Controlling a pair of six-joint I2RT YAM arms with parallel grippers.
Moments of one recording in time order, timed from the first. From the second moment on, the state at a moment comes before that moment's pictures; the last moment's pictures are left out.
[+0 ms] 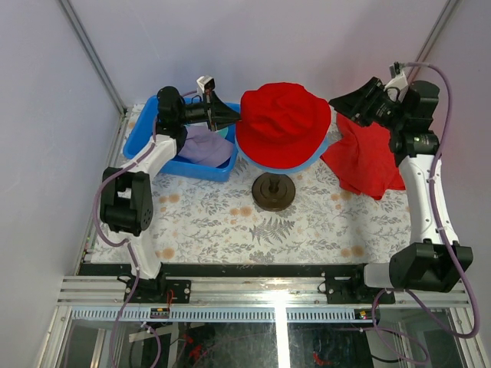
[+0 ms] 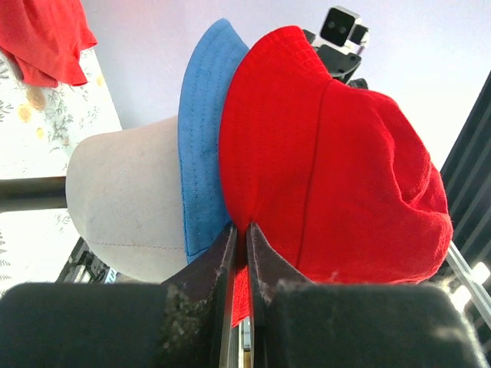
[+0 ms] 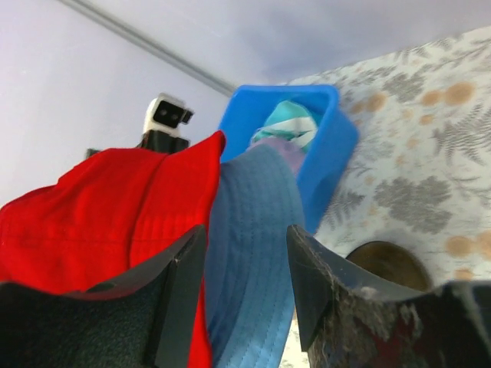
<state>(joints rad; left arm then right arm) -0.15 1.85 1.43 0.60 1.21 -1.66 -0.09 1.36 1.47 -0.31 -0.73 0.71</state>
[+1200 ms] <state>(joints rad) -0.14 1.93 1.49 0.70 1.22 -1.74 -0.04 1.32 1.08 0.48 -0.98 1.46</state>
